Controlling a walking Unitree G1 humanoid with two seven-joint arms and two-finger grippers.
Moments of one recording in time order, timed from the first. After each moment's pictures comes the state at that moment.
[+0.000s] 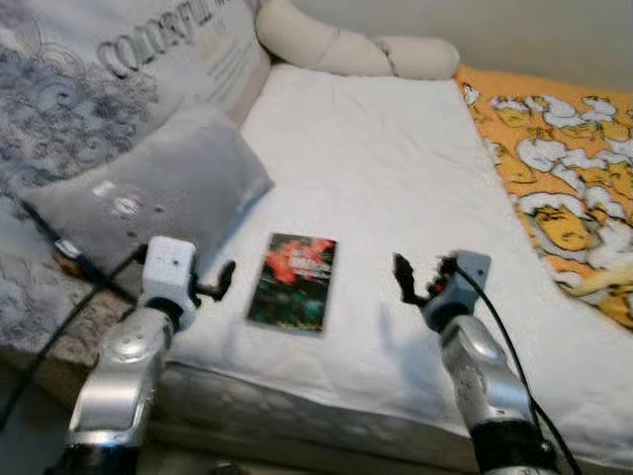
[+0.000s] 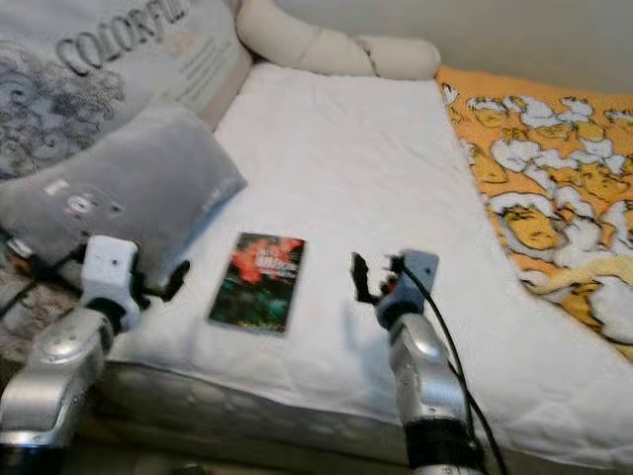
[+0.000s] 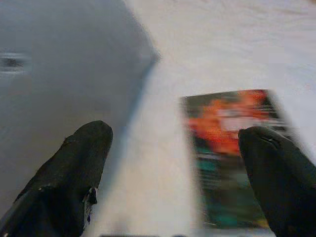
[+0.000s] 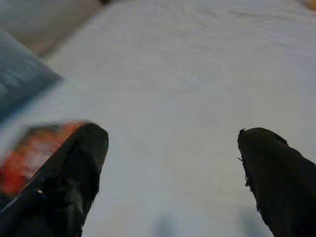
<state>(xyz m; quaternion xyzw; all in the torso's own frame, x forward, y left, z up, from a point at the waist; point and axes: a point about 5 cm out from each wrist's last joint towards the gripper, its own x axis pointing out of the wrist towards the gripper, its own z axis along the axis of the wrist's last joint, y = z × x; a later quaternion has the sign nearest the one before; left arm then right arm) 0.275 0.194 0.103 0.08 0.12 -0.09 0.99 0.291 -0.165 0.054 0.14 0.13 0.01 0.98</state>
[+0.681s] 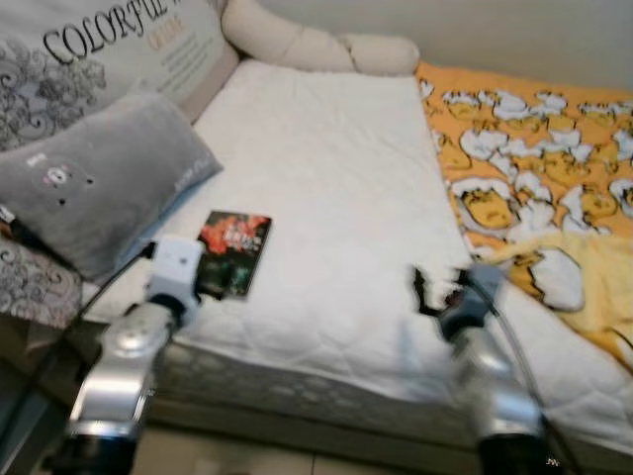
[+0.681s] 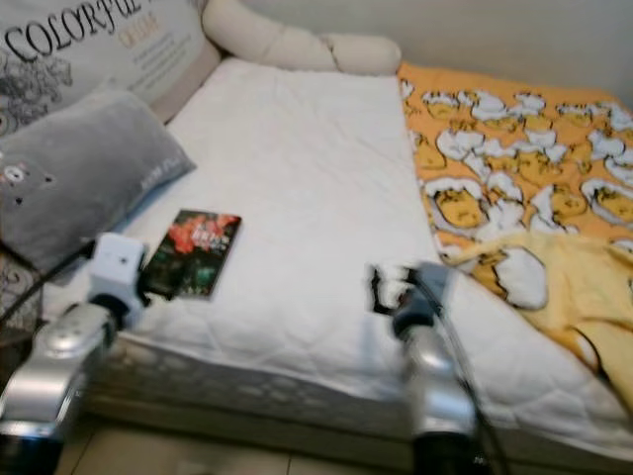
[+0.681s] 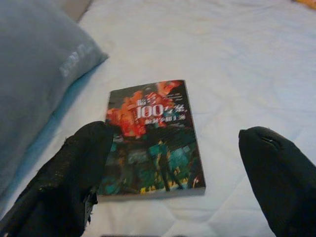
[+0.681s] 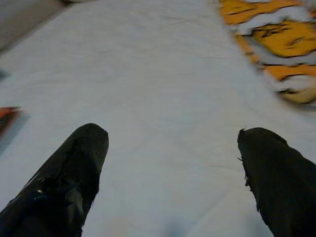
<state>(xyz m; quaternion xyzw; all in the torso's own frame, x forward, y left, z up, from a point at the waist) 0.283 0.208 0.105 0.12 0.13 -0.08 0.98 0.286 -0.158 0.052 0.14 0.13 -0.01 0.98</state>
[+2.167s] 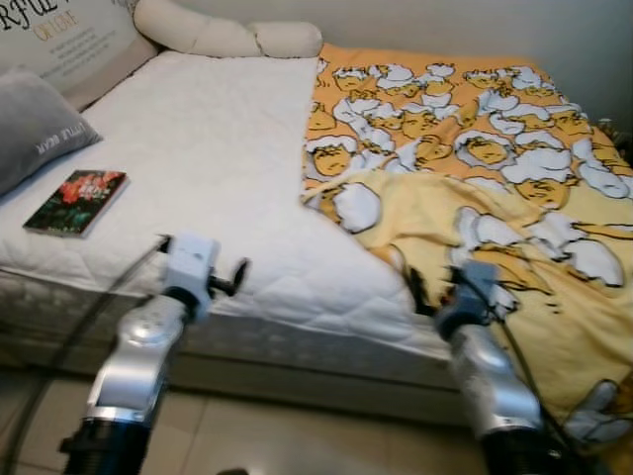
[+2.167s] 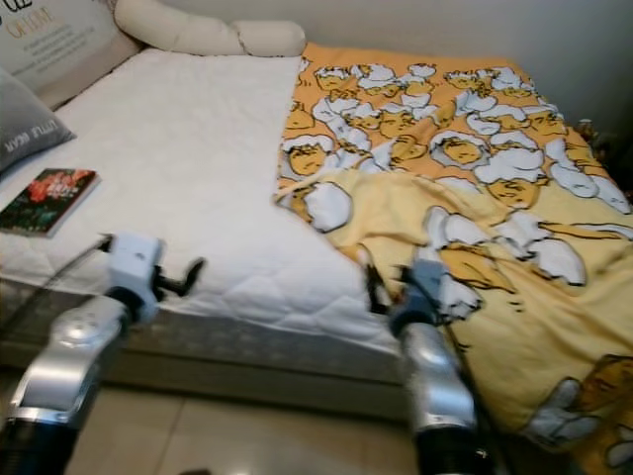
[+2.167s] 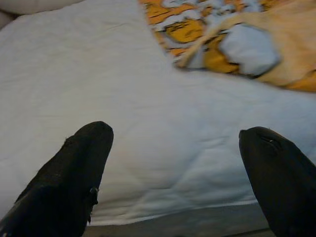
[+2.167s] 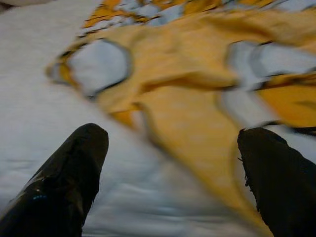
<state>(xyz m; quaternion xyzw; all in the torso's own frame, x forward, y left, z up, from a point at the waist) 0.292 0.186 0.102 0.12 0.12 -0.12 0.98 0.288 -0.174 0.050 0.10 0.14 -0.02 0.99</state>
